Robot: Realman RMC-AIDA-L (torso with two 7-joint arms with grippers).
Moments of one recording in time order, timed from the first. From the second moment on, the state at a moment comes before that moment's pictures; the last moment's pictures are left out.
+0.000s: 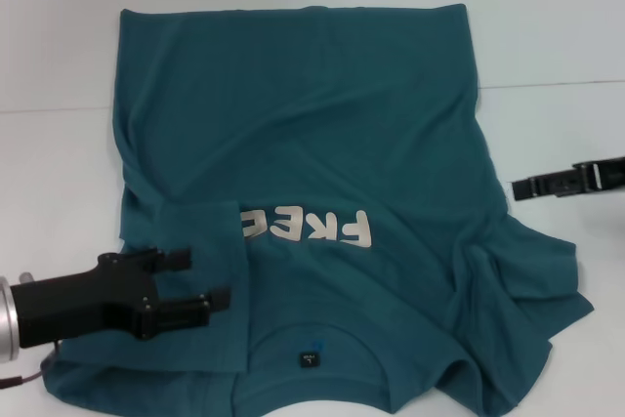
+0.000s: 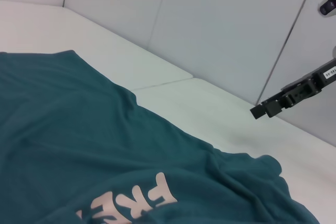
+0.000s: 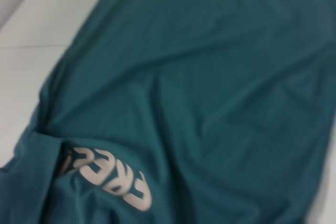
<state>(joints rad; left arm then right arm) -0.31 -2.17 0.89 1.02 1.94 1.49 -1.68 0.59 1.96 -0.72 -0.99 -2.37 -1.49 2.37</state>
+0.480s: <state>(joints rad) -0.31 -2.17 0.89 0.99 1.94 1.50 -1.65 0.55 1.95 -0.65 -0.96 -2.50 -1.52 2.40</state>
